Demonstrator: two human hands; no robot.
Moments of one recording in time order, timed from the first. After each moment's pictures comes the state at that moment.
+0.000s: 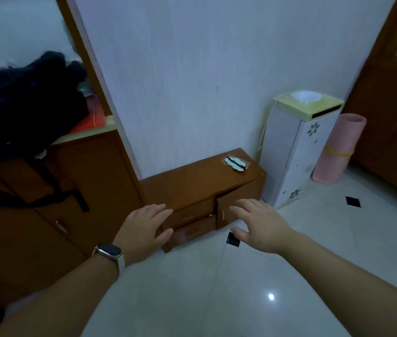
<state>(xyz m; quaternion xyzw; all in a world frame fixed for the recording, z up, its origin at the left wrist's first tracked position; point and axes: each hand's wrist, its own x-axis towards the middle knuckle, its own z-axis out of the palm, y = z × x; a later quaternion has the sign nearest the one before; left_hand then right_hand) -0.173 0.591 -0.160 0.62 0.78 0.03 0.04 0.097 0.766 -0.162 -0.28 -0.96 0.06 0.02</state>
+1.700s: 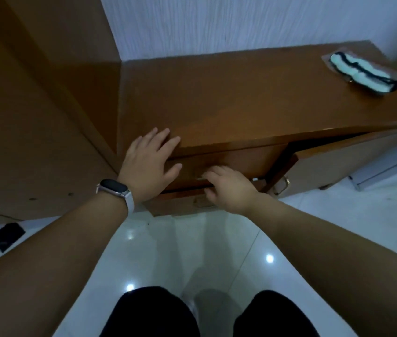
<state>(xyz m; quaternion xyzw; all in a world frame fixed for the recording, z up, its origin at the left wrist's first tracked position) -0.436 0.873 -0.704 0.53 0.85 0.08 -0.02 -0.267 1.027 -0.761 -0.13 -0.98 0.16 0.00</state>
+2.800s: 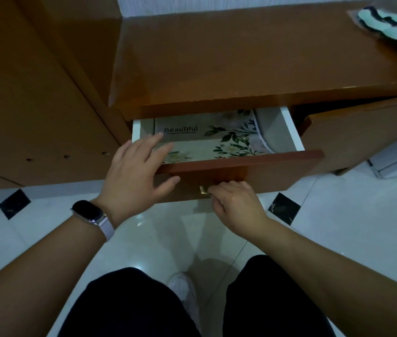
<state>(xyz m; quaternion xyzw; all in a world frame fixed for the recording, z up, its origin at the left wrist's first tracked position) -0.364 0.802 -0.742 0.53 0.84 0.10 -0.06 -0.186 0.966 -0.822 -0.13 -0.97 0.16 0.14</state>
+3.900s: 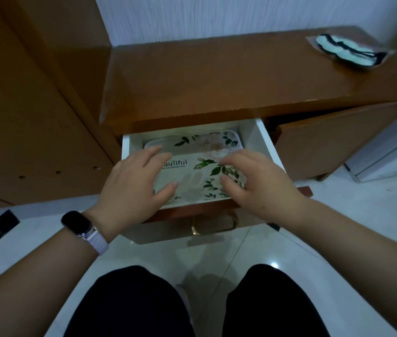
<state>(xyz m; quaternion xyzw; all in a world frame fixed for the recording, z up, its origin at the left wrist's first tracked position) -0.332 0.814 -0.707 0.53 0.84 0.13 -0.03 -0.147 0.996 -0.689 -0.16 -0.95 0.23 0.16</state>
